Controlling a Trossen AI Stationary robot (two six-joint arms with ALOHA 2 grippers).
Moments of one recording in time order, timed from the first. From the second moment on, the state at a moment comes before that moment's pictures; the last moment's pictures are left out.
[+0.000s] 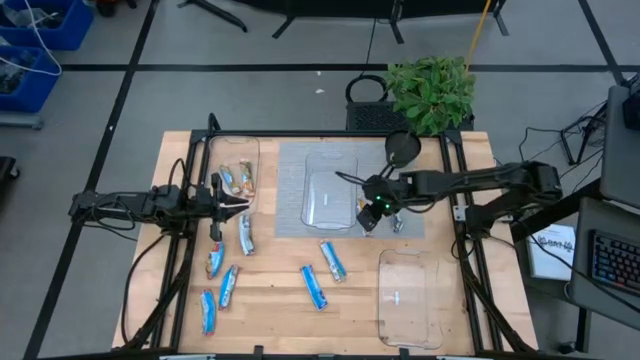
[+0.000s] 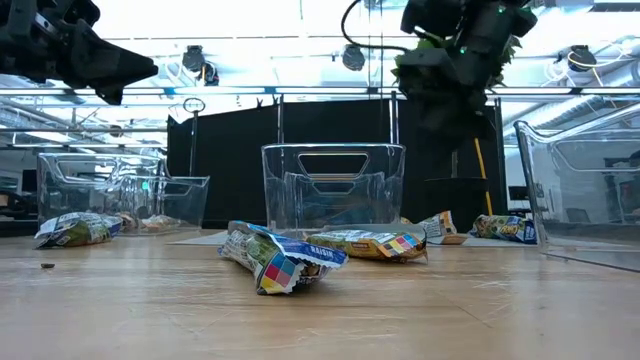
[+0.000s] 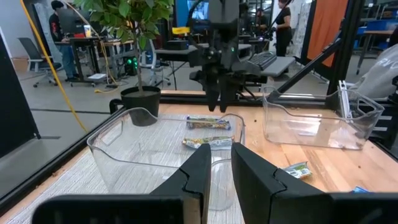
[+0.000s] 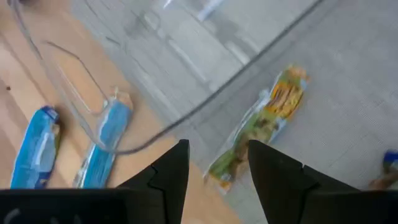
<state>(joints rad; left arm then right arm) -0.09 0.14 0.17 -0.05 -0.18 0.00 -0.08 1.42 0.94 -0.60 0.02 0.73</state>
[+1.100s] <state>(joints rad) -0.09 0.14 0.17 -0.05 -0.18 0.00 -0.06 1.66 0.94 -0.58 -0.03 0.83</state>
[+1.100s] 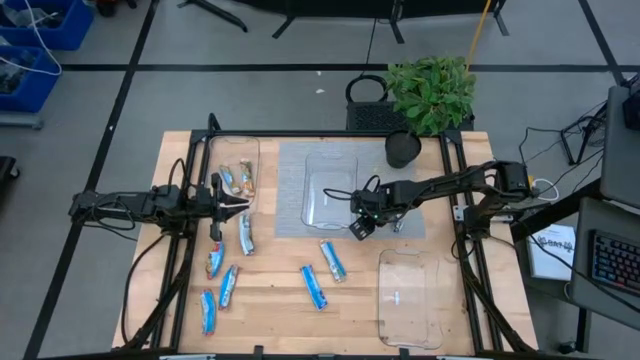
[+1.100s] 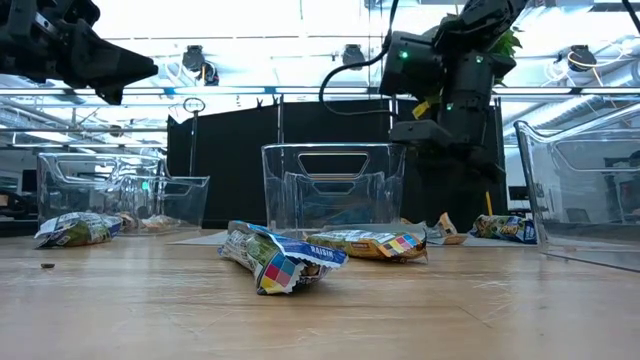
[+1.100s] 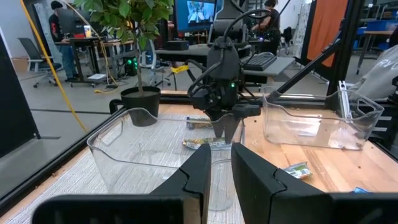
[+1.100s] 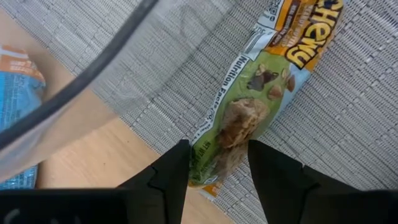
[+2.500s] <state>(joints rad) -0.09 0.14 0.17 -0.05 -0.18 0.00 -0.06 1.65 0.94 -0.67 0.00 0.75</state>
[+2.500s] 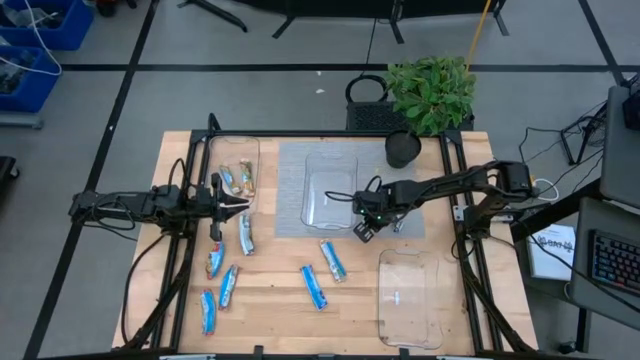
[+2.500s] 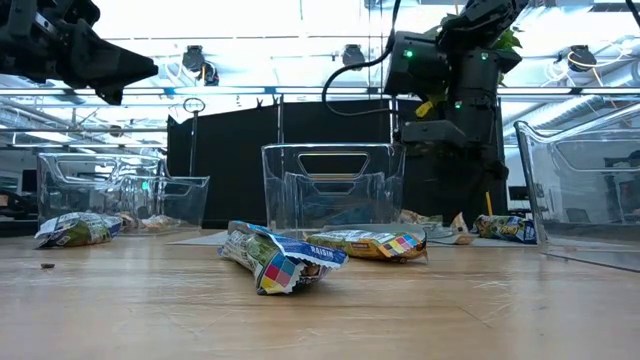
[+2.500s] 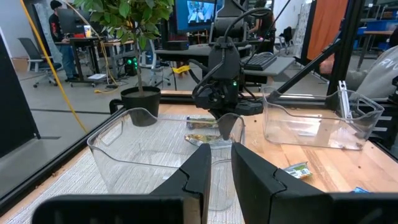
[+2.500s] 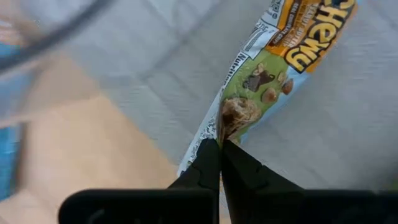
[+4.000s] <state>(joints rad) -0.09 0.14 0.17 -0.05 -0.18 0.00 -0.09 1.01 0.22 0.42 0.24 0.51</state>
